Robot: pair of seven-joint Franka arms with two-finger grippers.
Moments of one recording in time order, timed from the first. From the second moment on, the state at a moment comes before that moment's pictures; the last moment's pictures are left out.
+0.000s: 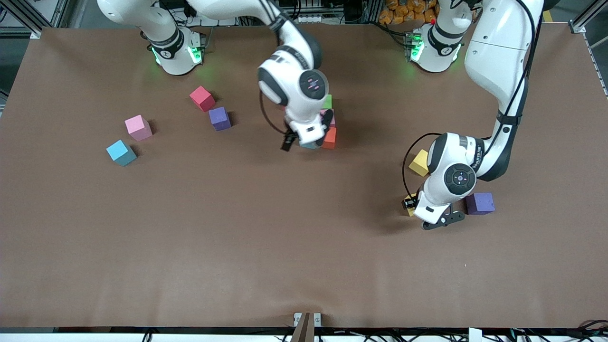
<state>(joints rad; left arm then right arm) -0.29 0.63 0.03 -1.77 0.02 2.32 -0.55 0.92 0.54 -0.12 -1.63 0.03 1.91 -0.36</state>
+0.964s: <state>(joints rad) -0.40 0.58 -0.08 -1.71 -0.06 2.29 -0.59 0.77 0.36 -0.14 -2.02 0.00 1.87 0.05</state>
